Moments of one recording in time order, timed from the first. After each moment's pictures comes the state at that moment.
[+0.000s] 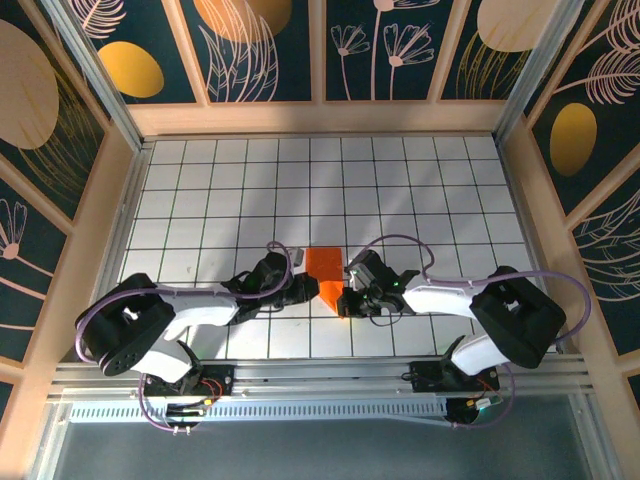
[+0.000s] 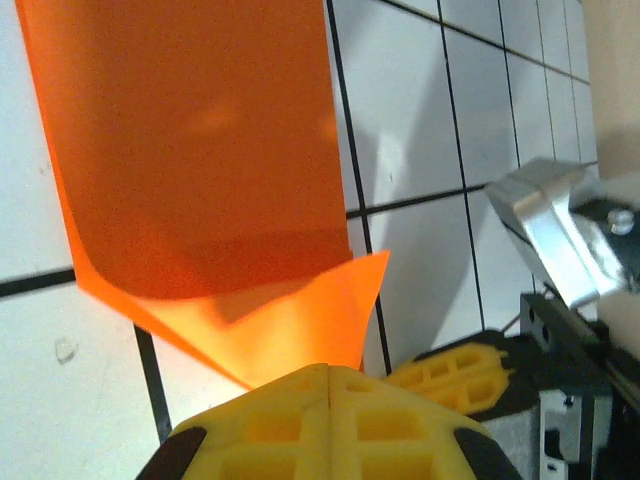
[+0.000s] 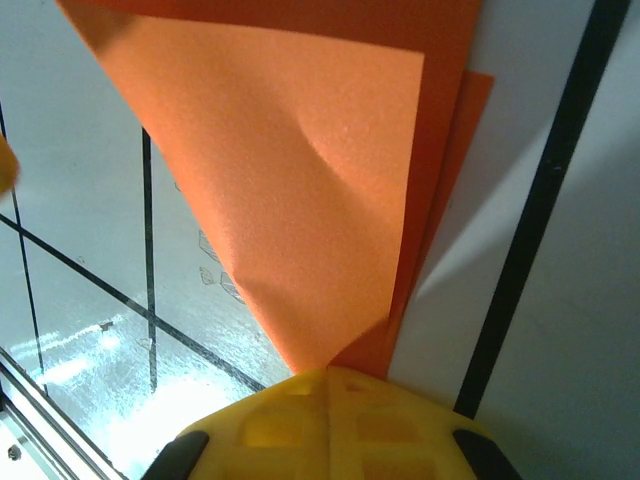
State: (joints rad) left arm -0.86 1.47 0.45 0.37 0.22 -0.97; right arm 0.85 1.45 0.54 -0.13 -0.34 0.76
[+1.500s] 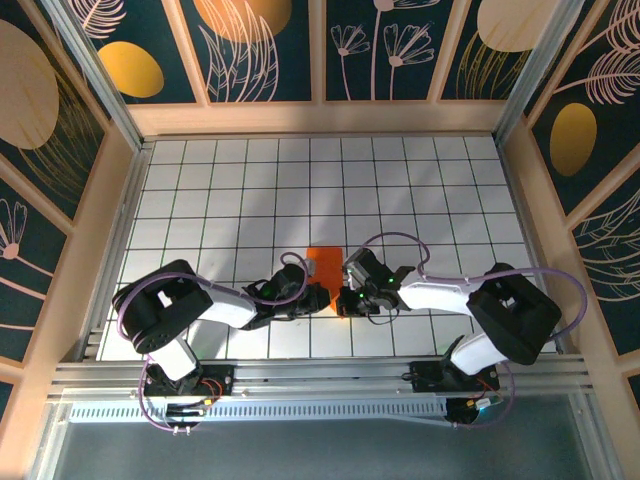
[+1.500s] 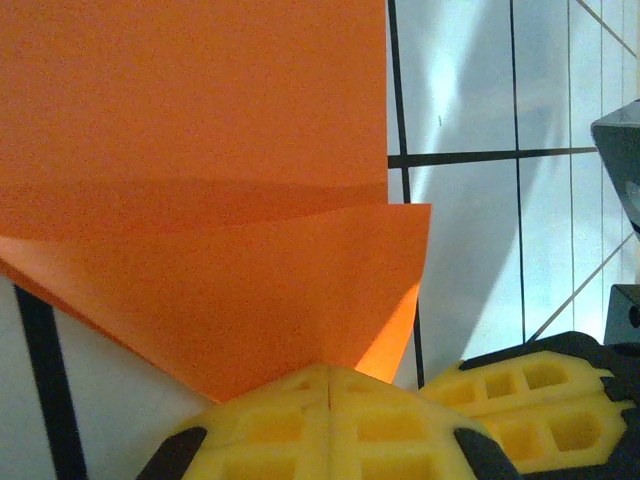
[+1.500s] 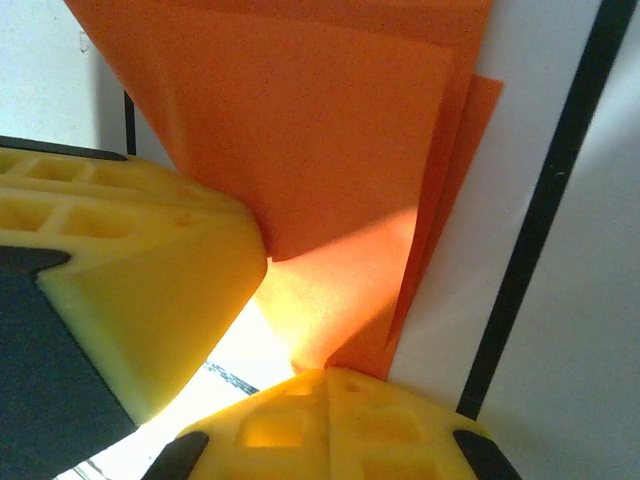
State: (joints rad) left arm -0.95 1.67 0.49 0.50 0.16 -1.08; right arm 0.87 1.48 0.59 -0.20 -0.31 0.76
